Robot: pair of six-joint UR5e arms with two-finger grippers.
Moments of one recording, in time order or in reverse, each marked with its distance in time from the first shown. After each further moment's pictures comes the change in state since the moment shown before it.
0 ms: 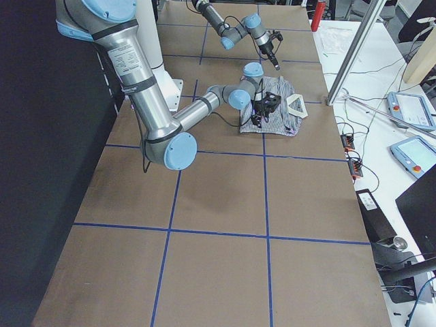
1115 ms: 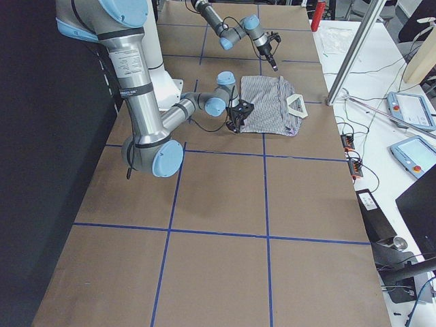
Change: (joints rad) left arm 0.008 0.016 -0.002 0.000 0.002 0.000; right arm -0.160 -0.075 0.040 0.010 -0.135 0.113
